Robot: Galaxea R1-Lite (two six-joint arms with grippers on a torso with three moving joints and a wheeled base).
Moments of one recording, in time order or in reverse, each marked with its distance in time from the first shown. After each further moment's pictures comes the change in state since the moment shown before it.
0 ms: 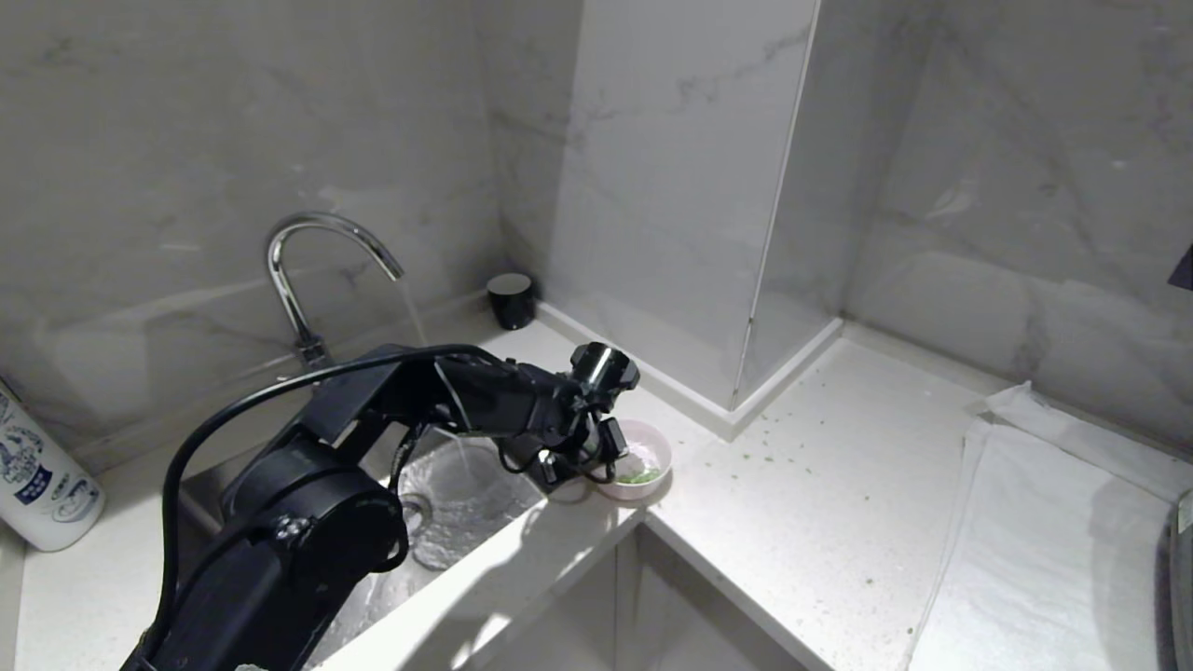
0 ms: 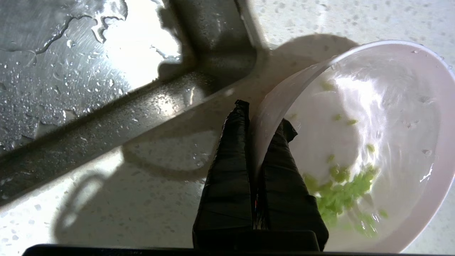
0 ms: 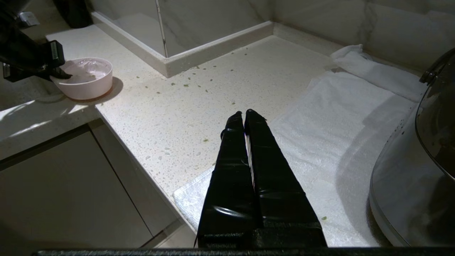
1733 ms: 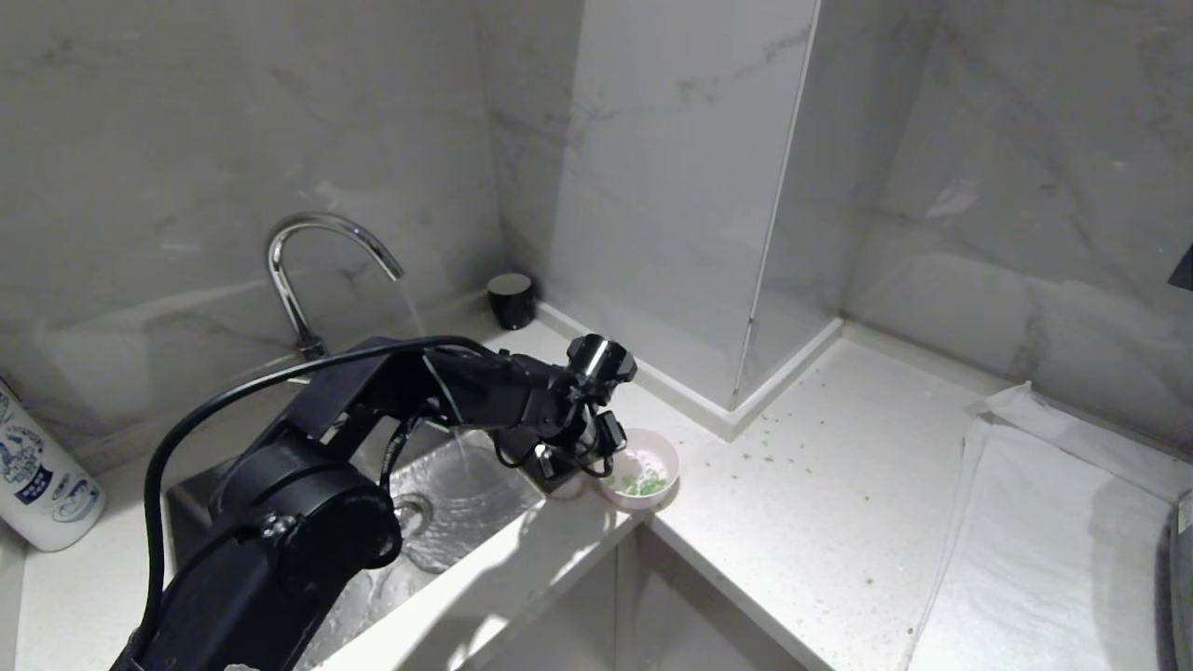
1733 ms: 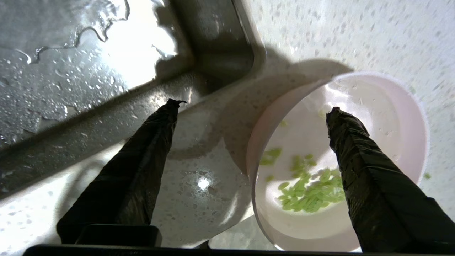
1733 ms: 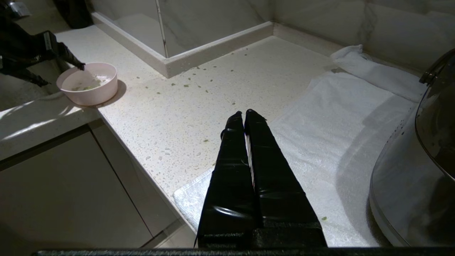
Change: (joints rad) left arm 0.004 -0.024 -0.008 0.032 0.007 -0.021; right arm 0.000 0.000 0.000 -0.001 0.000 0.000
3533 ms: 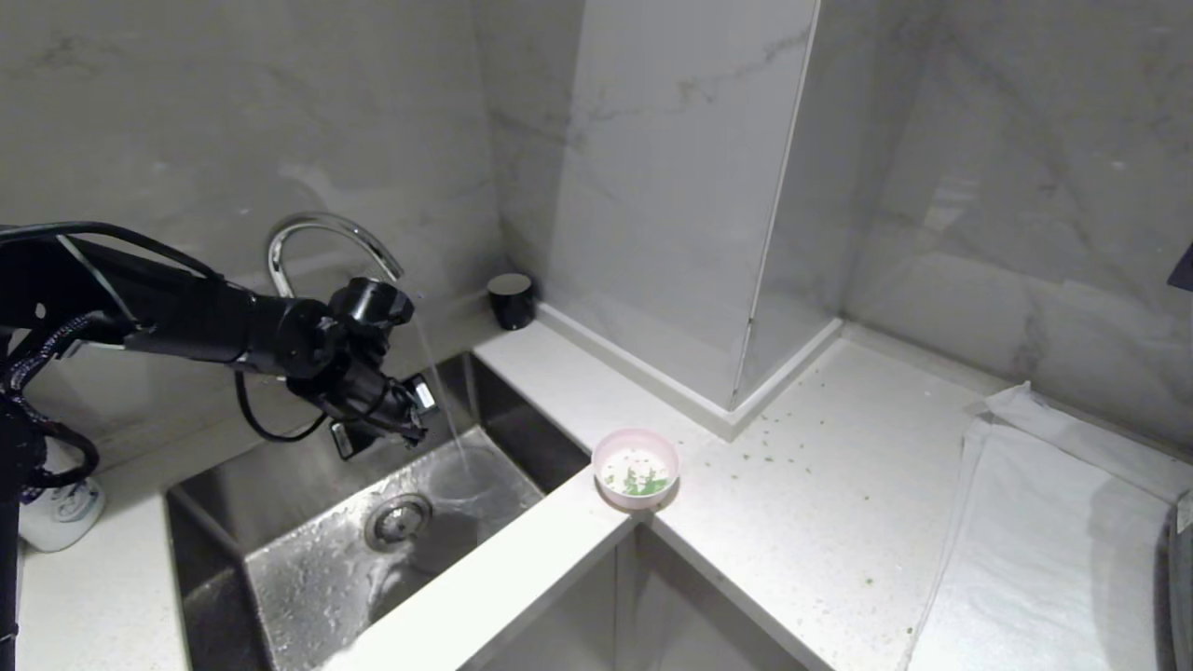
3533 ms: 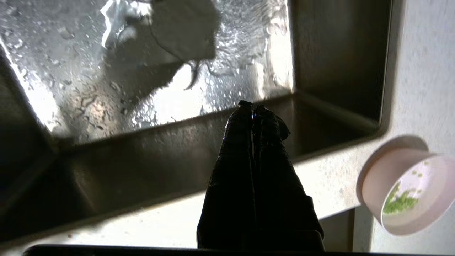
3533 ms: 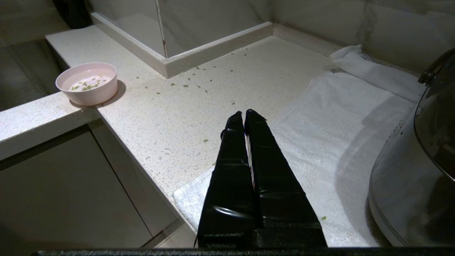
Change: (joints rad) left arm 0.440 -0.424 0.505 -0.028 -0.178 0.150; right arm 0.000 0.000 0.000 0.001 0.000 -0.001
